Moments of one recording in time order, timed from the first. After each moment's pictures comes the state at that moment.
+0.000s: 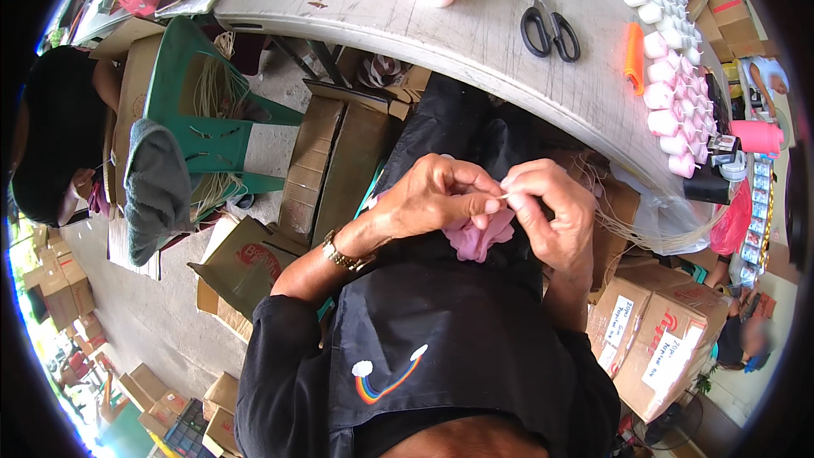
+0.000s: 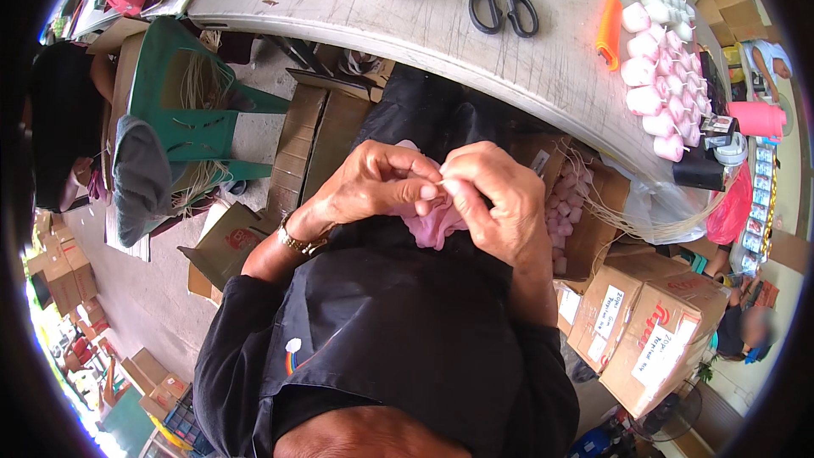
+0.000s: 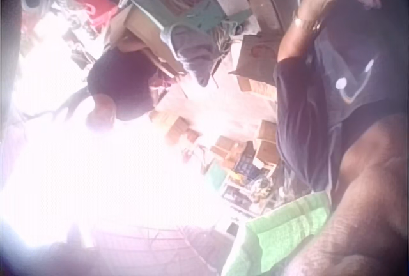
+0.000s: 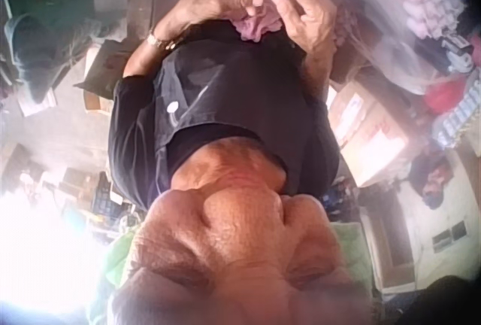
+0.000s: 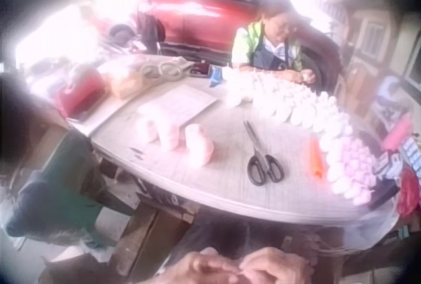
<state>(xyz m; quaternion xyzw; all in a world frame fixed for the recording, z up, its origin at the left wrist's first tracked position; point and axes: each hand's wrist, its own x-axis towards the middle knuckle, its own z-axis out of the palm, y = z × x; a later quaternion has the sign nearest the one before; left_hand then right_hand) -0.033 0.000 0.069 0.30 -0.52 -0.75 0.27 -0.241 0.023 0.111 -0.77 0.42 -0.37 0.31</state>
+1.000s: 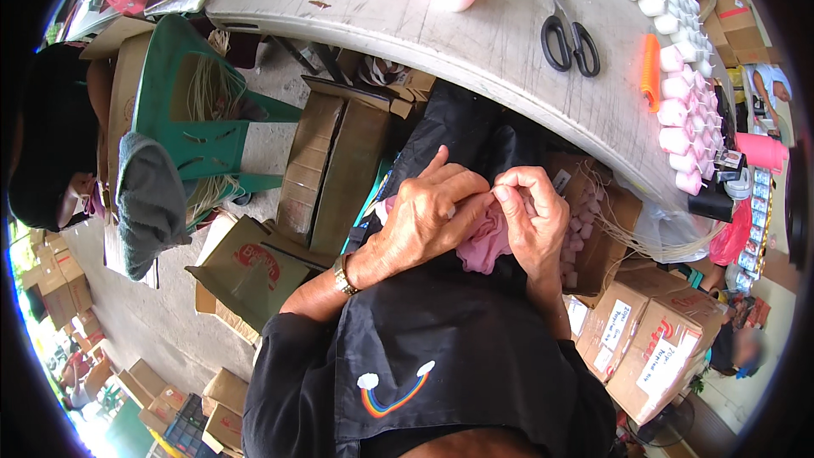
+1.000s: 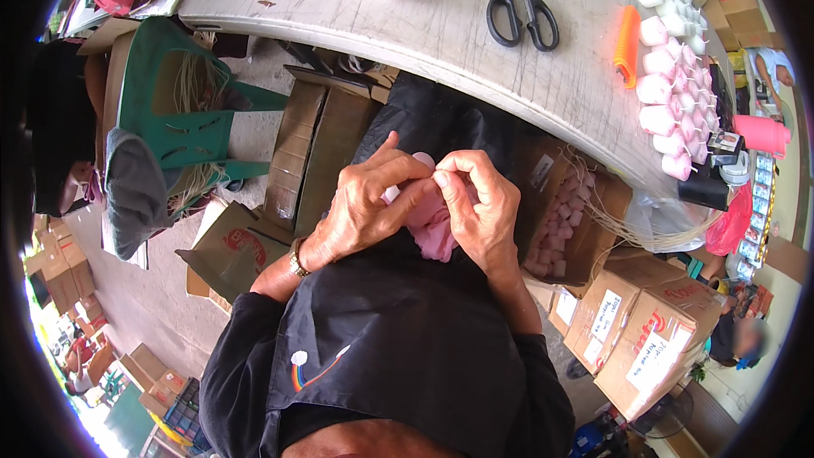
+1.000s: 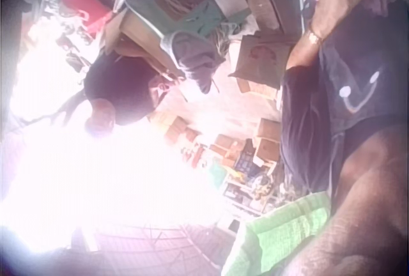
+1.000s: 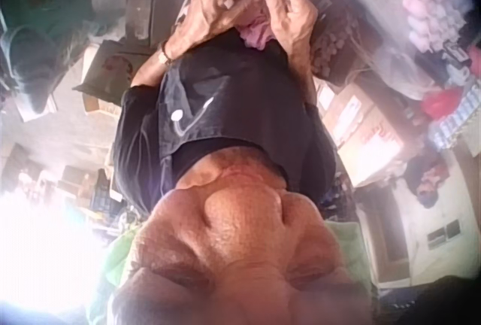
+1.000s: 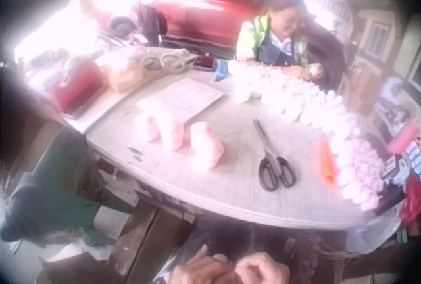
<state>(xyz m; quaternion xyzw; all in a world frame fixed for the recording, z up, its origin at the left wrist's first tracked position) -0.038 0.009 0.056 0.42 -0.70 -0.41 0.40 -0.209 0.024 0.067 -0.63 0.52 -0.44 0.37</state>
